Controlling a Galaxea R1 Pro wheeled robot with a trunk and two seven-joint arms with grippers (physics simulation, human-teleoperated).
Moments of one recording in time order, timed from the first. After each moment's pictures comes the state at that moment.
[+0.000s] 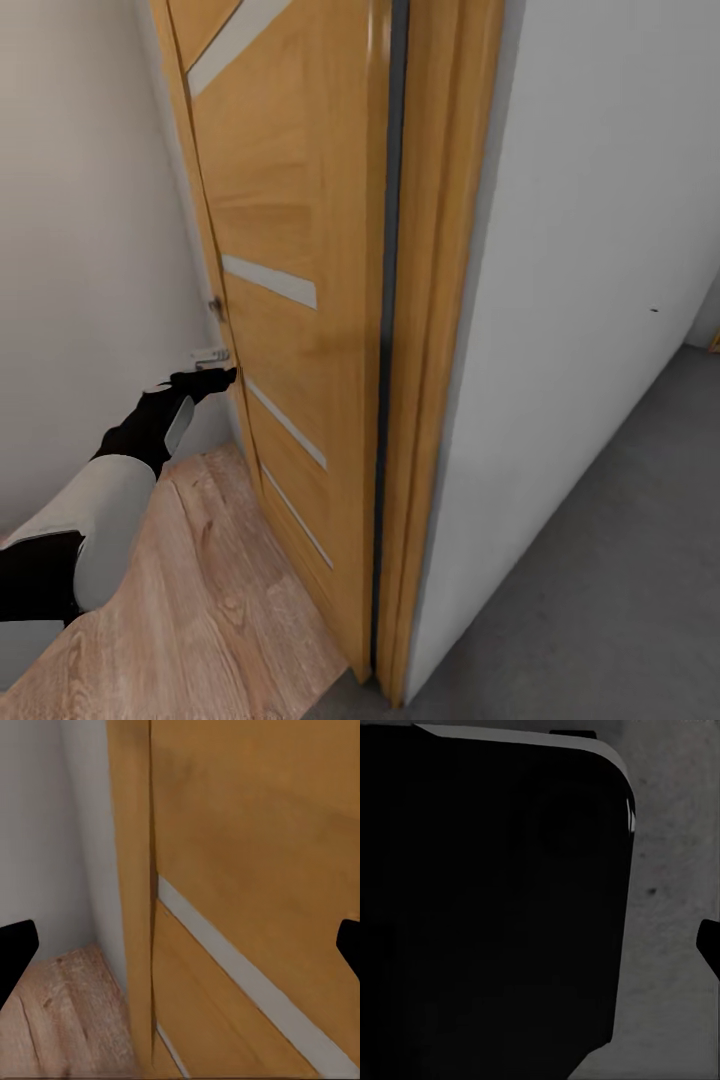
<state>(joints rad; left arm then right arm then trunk) -1.16 0.12 0.13 -0.55 -0.01 0.24 -0.05 0.00 0.01 0.01 -0.10 0.01 -0.01 -0.01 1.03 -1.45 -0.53</state>
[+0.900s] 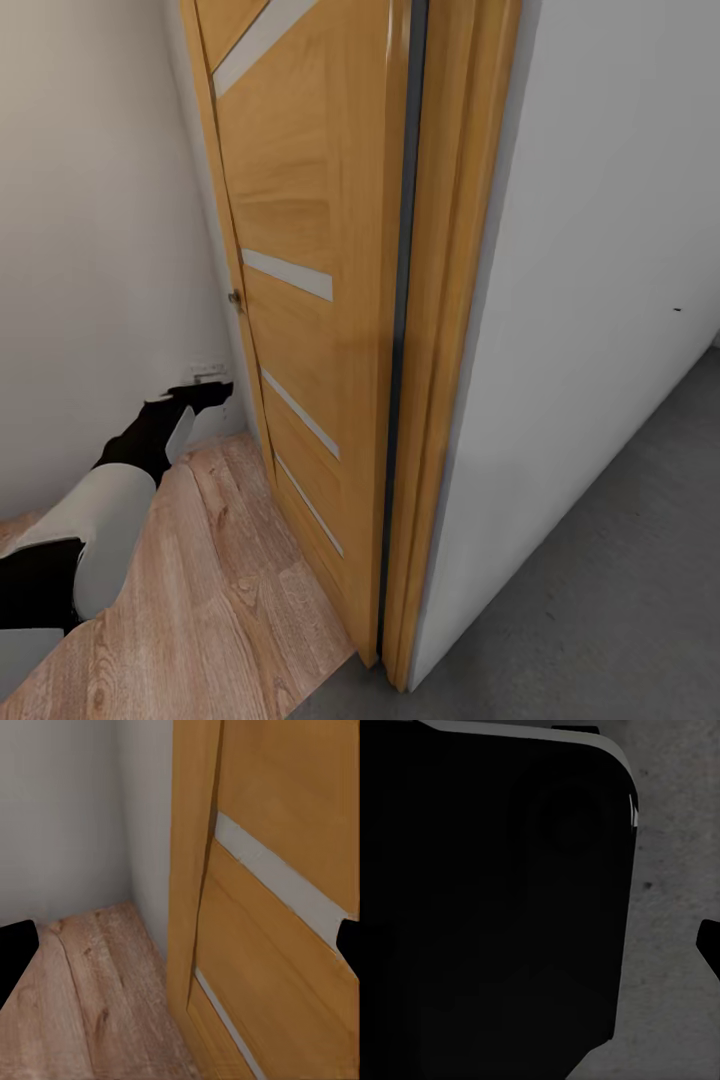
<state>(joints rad) -1.13 0.12 0.14 -0.53 -0.01 0.28 0.01 0.00 0.01 0.01 -0.10 0.01 -0.01 0.00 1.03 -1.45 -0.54</state>
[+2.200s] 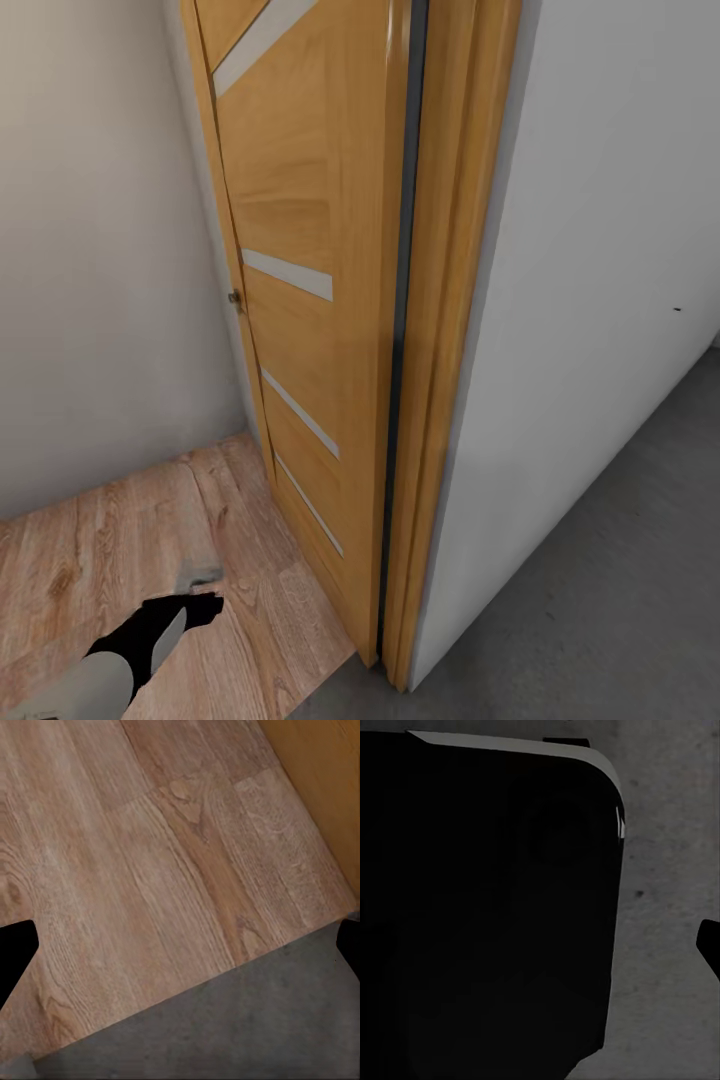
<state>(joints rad) -0.64 0.12 0.14 -0.28 0.00 0.26 0.03 0.00 0.00 0.01 -0.10 0.01 -0.03 0.00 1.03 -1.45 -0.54</state>
